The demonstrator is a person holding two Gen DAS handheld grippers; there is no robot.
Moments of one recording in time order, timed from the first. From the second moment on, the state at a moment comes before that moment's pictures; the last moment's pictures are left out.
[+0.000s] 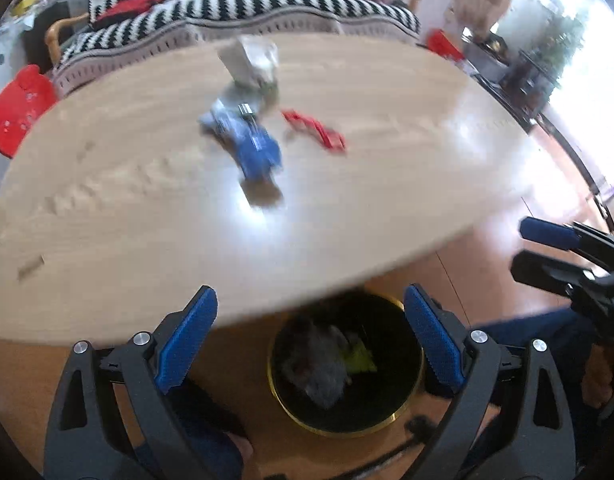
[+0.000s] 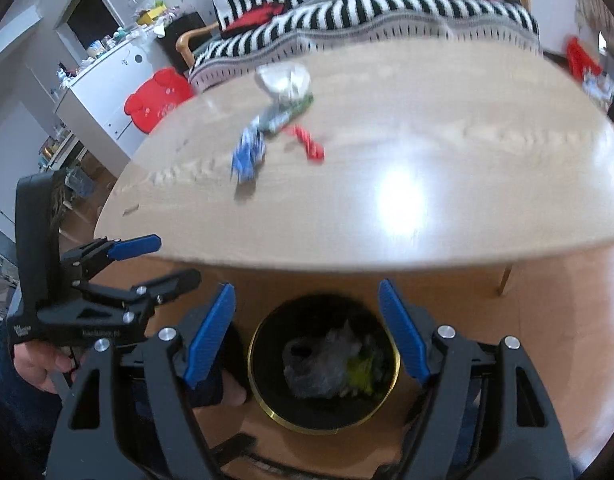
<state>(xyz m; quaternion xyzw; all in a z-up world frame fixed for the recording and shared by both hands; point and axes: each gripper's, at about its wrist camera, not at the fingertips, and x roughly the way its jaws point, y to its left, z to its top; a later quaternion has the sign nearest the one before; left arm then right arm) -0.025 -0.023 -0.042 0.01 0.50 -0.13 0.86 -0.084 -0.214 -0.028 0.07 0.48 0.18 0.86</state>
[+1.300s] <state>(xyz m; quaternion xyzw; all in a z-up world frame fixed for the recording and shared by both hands) 0.109 0.025 -0.077 0.00 0.50 -0.01 0.86 0.112 -0.122 -0.116 -0.05 0.49 0.14 0.86</state>
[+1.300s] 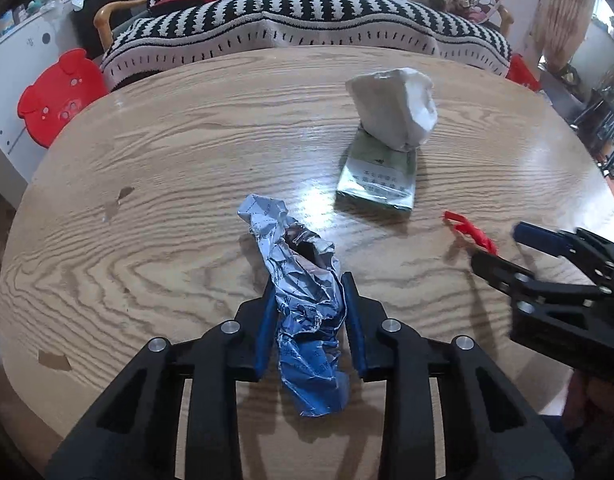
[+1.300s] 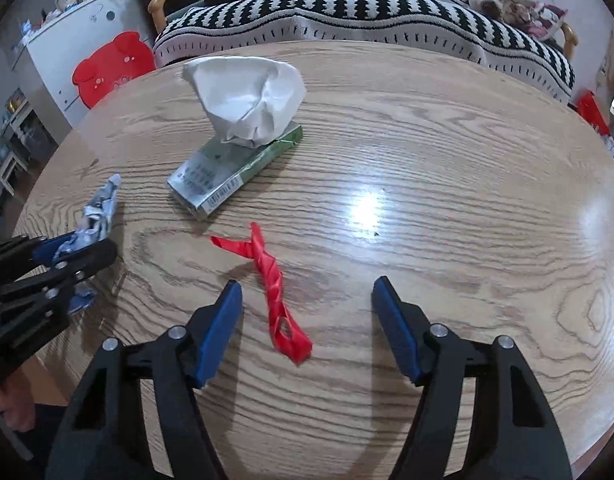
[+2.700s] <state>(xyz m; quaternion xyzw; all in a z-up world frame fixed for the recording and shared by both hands) -0.100 -0.068 -0.100 0.10 0.54 -0.21 0.81 -0.136 -0.213 -0.104 0.09 0.54 0.17 0.82</state>
